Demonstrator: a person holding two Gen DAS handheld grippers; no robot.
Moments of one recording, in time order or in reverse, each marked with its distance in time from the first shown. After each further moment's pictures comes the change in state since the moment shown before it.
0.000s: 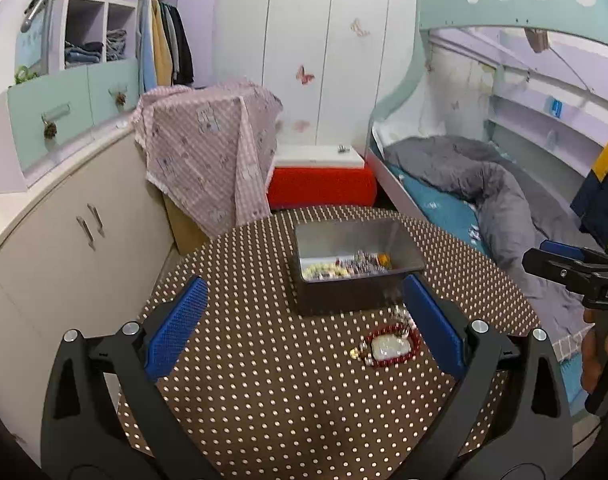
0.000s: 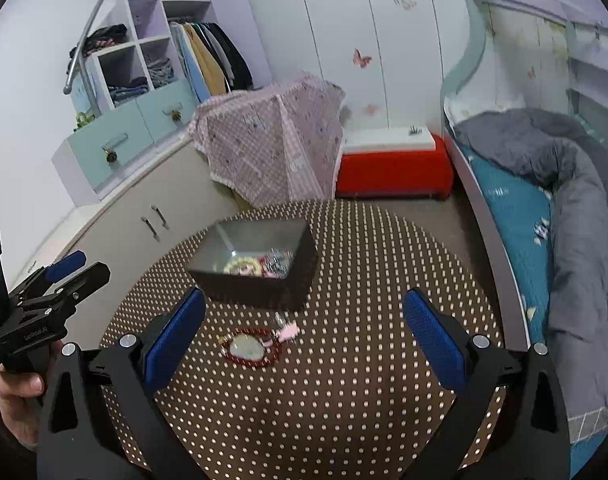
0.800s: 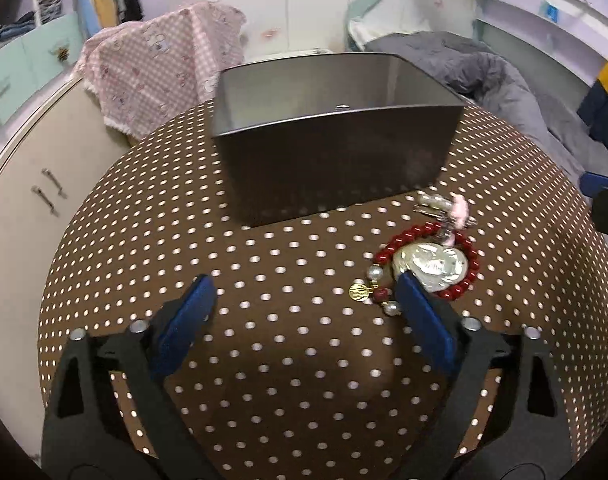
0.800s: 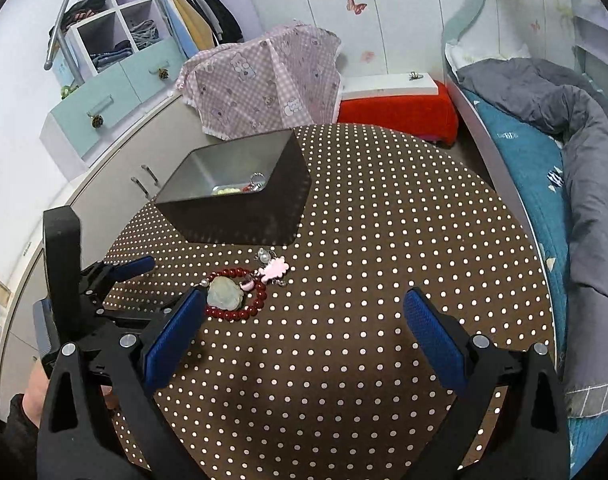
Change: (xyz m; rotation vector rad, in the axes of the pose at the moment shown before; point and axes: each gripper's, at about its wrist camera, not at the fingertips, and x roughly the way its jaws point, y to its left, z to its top) left arm 0.113 -0.036 -0.063 0.162 0.323 -0.041; right arm 0.048 -0.015 -0.038 0.051 0.158 0.021
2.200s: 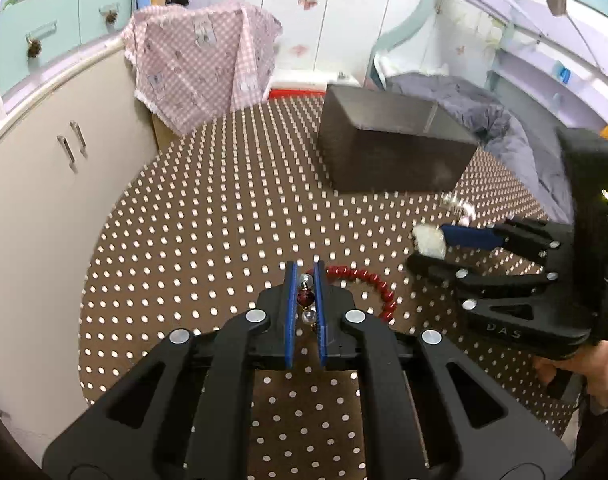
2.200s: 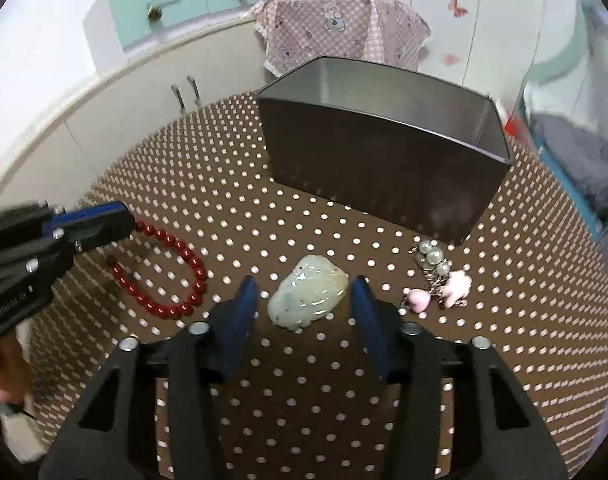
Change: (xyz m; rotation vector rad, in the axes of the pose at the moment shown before) left arm -0.055 0.073 -0.044 -0.192 -0.061 -0.044; right arm 0.088 0.114 -0.021 -0.378 0.120 -0.015
